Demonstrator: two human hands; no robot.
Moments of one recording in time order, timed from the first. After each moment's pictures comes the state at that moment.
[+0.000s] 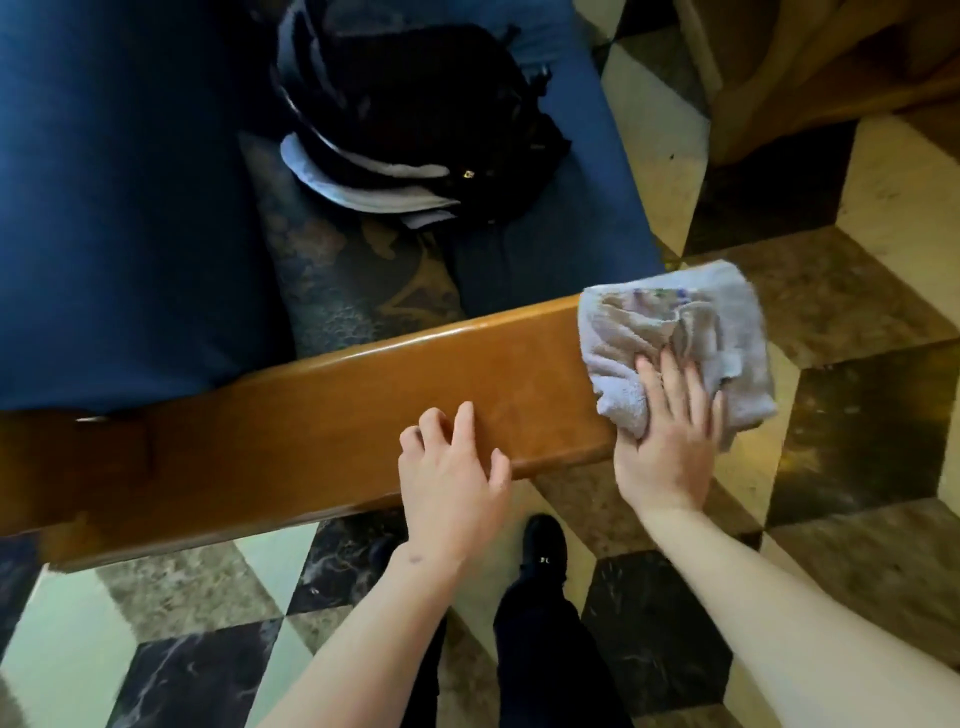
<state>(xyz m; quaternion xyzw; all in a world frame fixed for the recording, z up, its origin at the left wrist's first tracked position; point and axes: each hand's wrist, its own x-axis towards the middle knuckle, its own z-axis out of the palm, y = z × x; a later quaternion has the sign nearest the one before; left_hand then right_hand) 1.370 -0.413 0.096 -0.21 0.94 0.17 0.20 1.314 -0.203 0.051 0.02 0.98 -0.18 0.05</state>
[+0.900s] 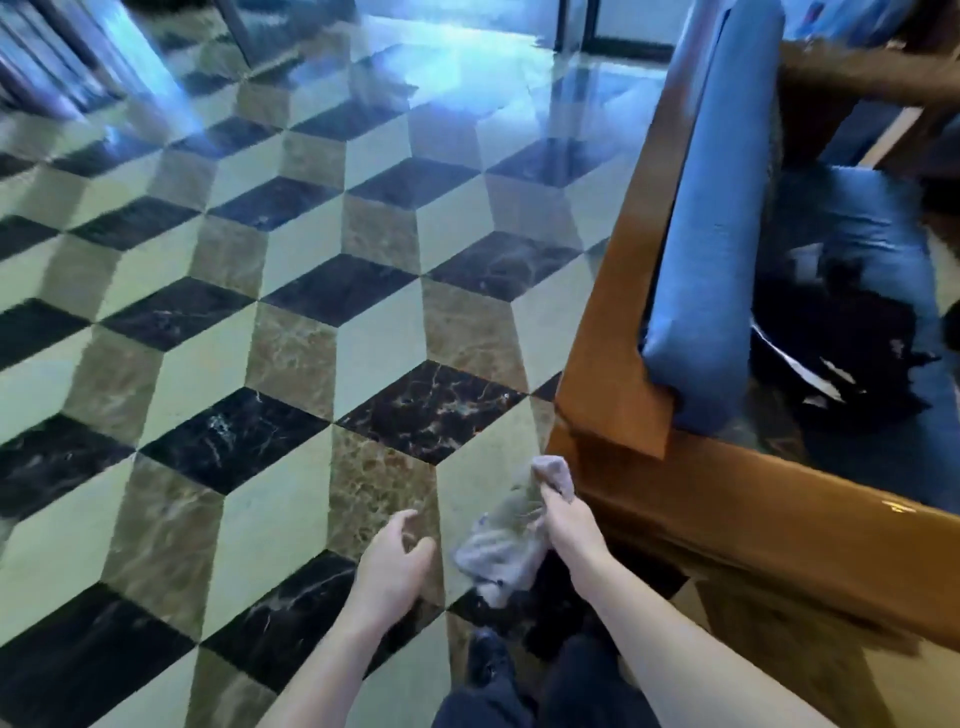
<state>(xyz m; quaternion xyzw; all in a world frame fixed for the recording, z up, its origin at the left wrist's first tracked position) 1.789 -0.884 0.260 -0.55 0.68 0.47 0.11 1.608 -0.760 0.224 0.09 0.74 -0.45 0.49</state>
